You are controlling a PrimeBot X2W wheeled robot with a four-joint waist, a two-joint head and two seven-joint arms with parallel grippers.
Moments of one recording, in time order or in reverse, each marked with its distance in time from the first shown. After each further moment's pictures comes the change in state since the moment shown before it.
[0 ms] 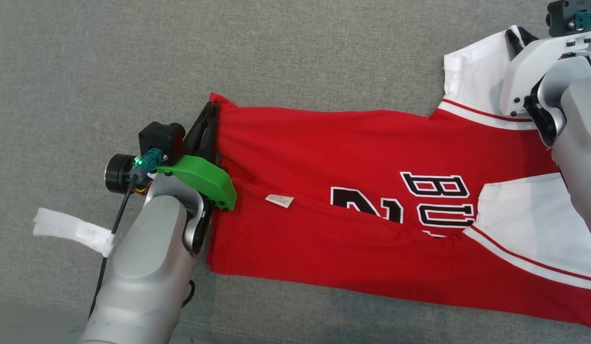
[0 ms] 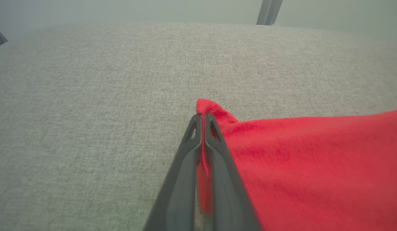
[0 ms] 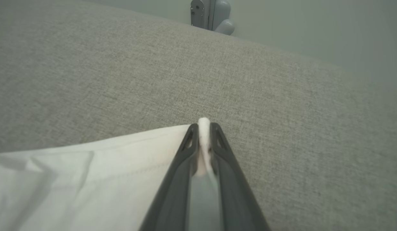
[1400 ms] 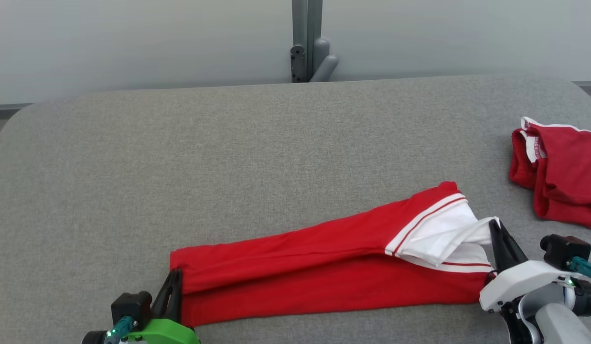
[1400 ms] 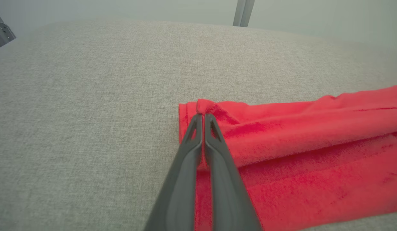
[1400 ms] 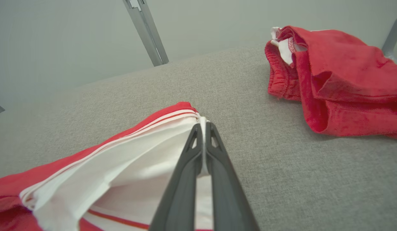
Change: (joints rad) left arm 0.608 0.002 0.272 -0.210 0.162 -0.049 0.000; right arm 0.926 0.112 -0.343 -0.595 0.107 -0.001 -0.259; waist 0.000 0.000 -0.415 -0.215
